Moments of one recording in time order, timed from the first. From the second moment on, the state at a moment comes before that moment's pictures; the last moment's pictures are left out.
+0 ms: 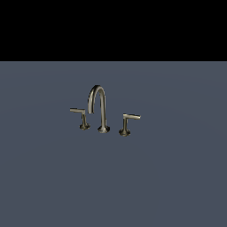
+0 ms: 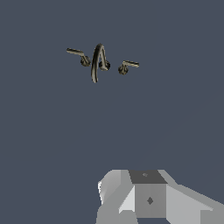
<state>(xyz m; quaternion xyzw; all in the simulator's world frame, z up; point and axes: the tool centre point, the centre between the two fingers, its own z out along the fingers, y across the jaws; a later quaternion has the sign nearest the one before) -0.251 -0.009 0.483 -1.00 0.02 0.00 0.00</state>
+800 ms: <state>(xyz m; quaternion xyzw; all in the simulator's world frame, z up) -0.233 0.002 0.458 -1.00 0.07 0.00 0.00</state>
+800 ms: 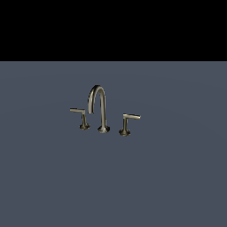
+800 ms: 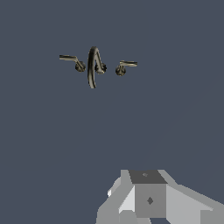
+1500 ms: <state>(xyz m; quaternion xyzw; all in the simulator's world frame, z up) -0.178 0.023 0.386 -0.97 0.23 0.00 0.00</state>
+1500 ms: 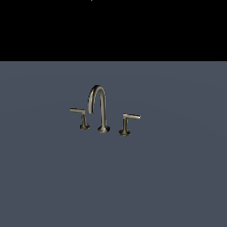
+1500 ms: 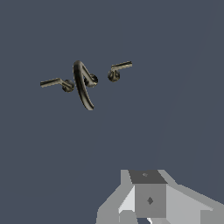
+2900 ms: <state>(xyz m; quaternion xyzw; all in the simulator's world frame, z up) -0.050 0.003 0.230 -0.83 0.55 0.00 0.00</state>
